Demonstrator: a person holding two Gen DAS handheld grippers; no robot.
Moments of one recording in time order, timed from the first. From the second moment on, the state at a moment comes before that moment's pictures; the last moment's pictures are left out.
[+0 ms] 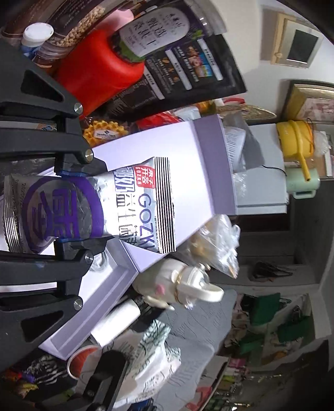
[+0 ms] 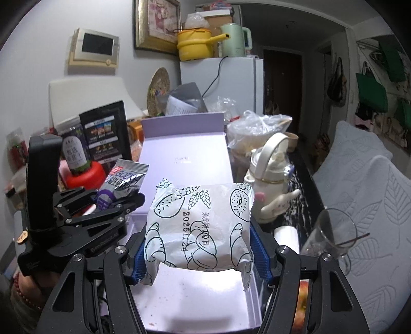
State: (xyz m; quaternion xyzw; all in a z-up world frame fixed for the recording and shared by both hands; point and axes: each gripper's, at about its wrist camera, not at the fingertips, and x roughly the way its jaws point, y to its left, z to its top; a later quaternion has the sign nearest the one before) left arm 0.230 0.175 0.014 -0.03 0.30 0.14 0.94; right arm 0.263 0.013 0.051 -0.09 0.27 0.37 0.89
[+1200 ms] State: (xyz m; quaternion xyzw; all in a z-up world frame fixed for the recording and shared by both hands) left arm 0.273 0.207 -0.052 -0.06 0.41 0.16 0.90; right arm 0.324 0.074 -0.023 -0.12 0.35 0.37 0.86
